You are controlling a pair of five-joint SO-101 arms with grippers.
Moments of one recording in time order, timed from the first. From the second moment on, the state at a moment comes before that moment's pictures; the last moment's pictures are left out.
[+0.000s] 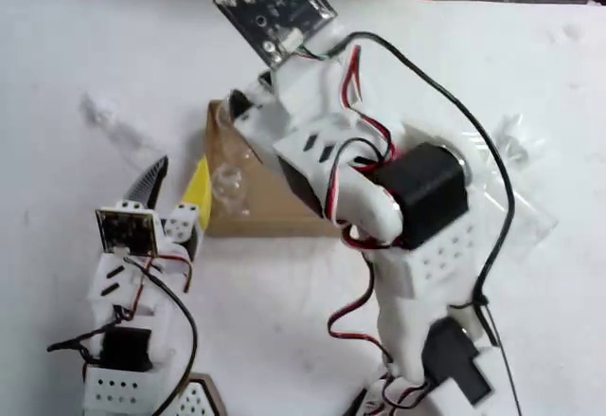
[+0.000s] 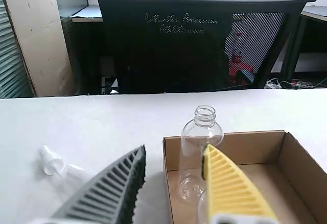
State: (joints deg) left arm -1.7 -103.9 97.1 24.9 1.8; right arm -37.9 -7.1 -48.4 97.4 13.2
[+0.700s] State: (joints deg) left arm -1.7 -103.9 97.1 24.9 1.8; right arm -27.0 -14.4 3.4 43.7 13.0
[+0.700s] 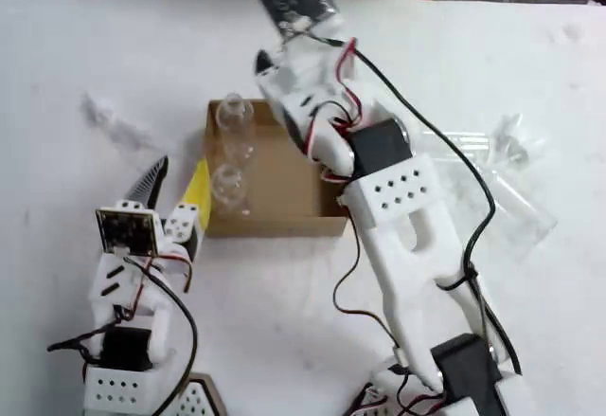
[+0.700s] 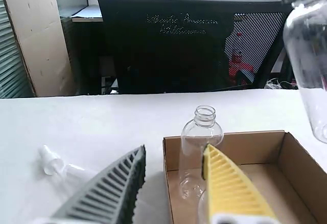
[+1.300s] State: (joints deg) left arm -1.1 -103.9 97.1 24.9 1.8; right arm -27.2 -18.4 38.4 -9.0 12.9
